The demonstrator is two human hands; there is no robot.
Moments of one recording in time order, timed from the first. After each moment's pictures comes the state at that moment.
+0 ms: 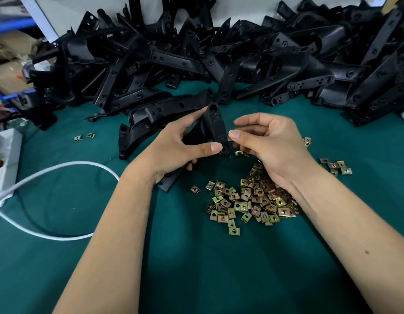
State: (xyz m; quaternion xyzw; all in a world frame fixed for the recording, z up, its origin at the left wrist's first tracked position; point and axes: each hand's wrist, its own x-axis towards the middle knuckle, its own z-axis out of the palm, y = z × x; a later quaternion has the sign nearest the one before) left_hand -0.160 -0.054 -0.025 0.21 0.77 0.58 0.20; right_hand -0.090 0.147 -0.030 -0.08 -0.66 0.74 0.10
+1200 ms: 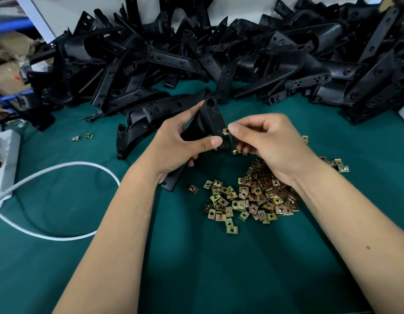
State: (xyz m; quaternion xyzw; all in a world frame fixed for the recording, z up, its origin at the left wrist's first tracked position) left_hand -0.156 -0.047 -0.026 0.20 0.76 0.60 0.15; right_hand -0.091 0.155 -0.030 -0.04 -0.73 0.68 0.07
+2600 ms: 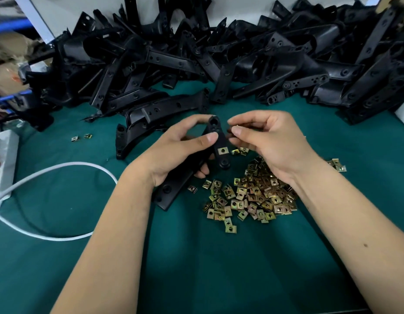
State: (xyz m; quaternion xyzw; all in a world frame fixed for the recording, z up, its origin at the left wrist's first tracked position) left_hand -0.154 -0.049 -0.025 0.19 0.69 0.64 0.29; right_hand -0.089 0.155 -0.025 -0.04 -0.67 0.74 0.08
